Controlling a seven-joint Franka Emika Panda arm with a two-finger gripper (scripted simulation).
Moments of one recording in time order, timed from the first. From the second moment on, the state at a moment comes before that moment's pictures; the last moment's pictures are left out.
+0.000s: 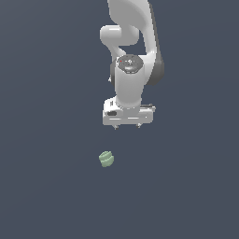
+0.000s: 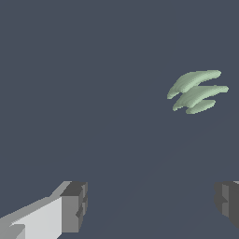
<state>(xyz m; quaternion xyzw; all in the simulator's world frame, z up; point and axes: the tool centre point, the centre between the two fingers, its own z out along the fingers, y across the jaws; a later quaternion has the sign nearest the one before) -0.007 0.034 0.167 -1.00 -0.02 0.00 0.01</state>
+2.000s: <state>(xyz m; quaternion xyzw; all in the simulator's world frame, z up) 0.071 -0.030 0.113 -0.98 -0.20 0.00 0.00</state>
